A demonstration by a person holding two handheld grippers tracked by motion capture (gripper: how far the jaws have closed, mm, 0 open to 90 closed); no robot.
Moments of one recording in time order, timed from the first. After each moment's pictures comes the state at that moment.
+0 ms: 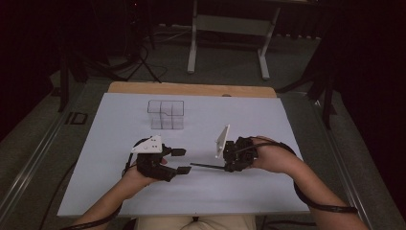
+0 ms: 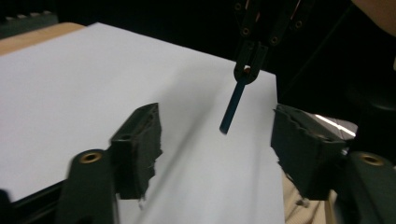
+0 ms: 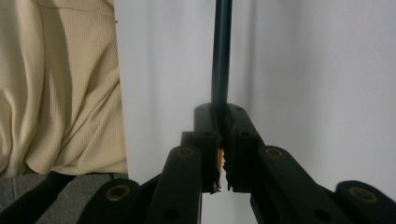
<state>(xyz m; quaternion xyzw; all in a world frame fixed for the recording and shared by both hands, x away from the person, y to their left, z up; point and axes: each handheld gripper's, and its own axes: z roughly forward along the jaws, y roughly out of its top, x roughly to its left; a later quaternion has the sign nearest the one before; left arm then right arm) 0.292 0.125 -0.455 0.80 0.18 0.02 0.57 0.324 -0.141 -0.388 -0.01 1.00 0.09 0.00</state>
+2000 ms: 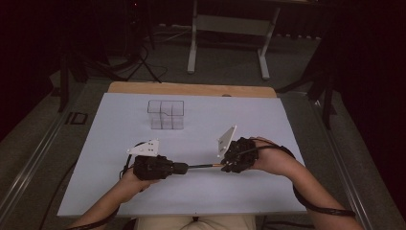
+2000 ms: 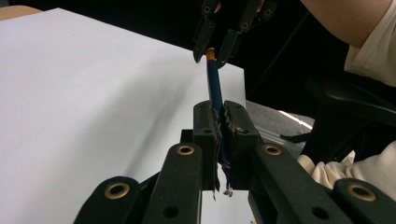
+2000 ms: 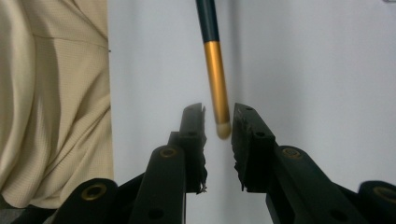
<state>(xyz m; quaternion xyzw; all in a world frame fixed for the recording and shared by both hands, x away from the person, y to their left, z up) 0.287 0.136 -0.466 0.79 0.16 -0.04 0.59 0.322 -0.148 -0.391 -0.01 0.99 0.16 0.02</state>
